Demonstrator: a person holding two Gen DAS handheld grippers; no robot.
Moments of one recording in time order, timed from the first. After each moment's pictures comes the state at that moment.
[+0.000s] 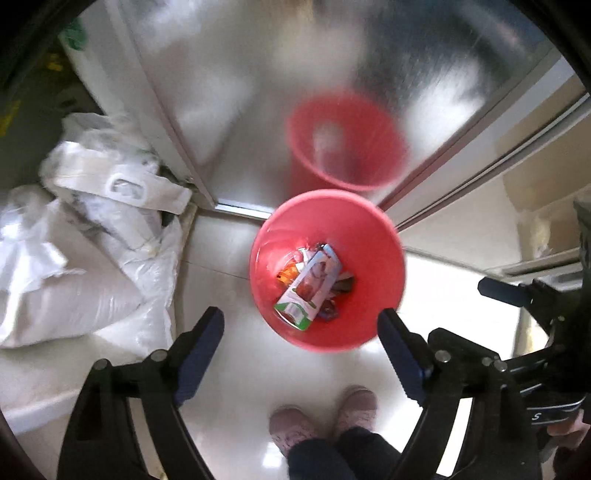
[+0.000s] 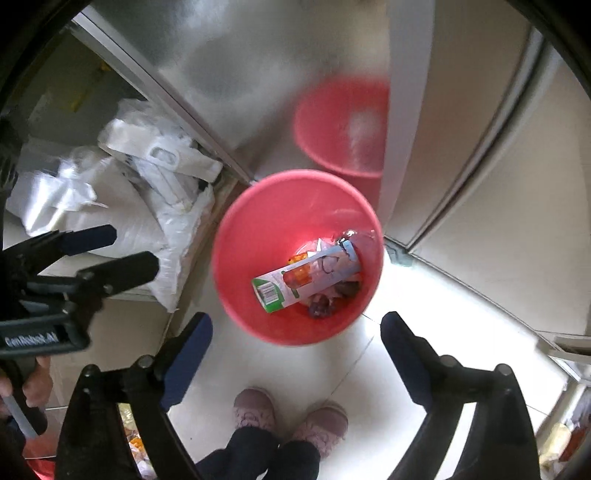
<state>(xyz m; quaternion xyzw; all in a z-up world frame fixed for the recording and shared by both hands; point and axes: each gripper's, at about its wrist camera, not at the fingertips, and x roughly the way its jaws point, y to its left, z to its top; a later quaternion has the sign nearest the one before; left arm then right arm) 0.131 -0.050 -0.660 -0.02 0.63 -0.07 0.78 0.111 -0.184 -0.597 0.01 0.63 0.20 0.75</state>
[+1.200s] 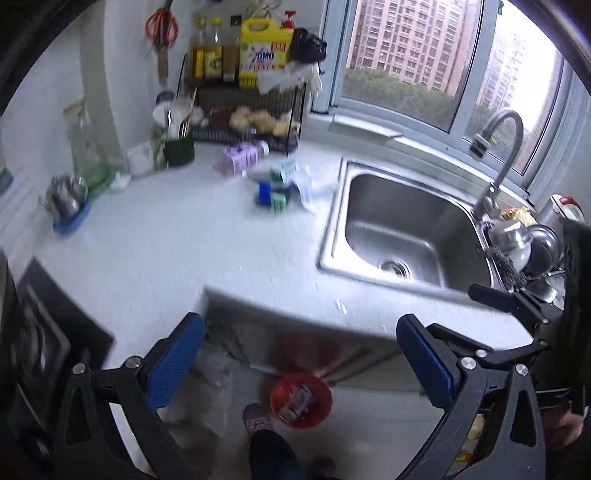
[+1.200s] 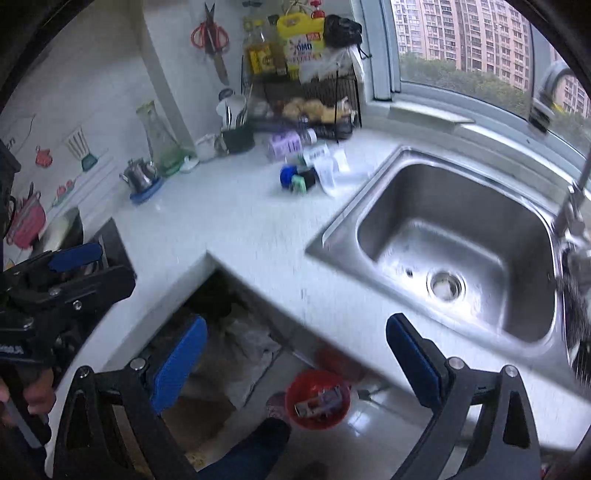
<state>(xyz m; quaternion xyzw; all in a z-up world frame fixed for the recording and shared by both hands) 0.158 -0.028 -0.123 -0.02 0.42 -0.06 0.91 0.151 -0.205 -0.109 0.01 0.43 0.23 0.87</state>
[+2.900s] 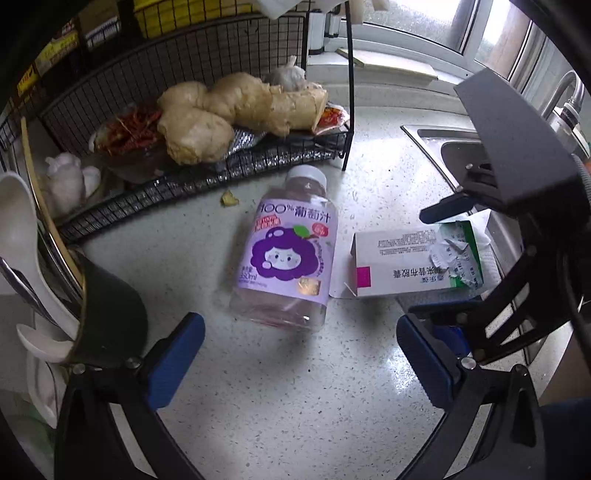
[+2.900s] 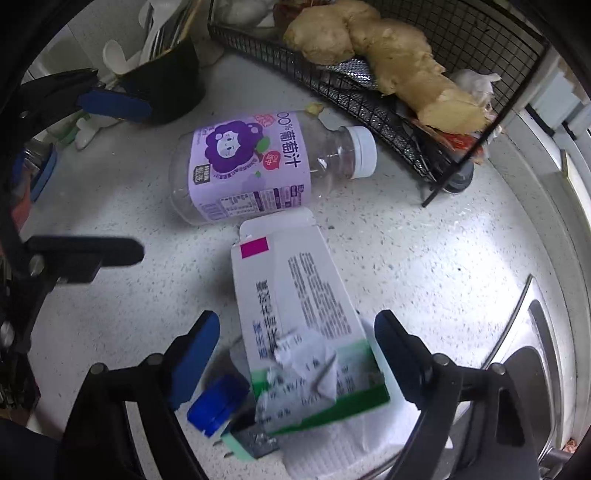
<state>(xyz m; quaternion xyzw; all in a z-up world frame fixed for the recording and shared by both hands) 0.596 0.098 -0.220 0.16 0.51 -0.27 0.80 0.520 -0.025 -0.214 -0.19 0.59 0.26 0.74</state>
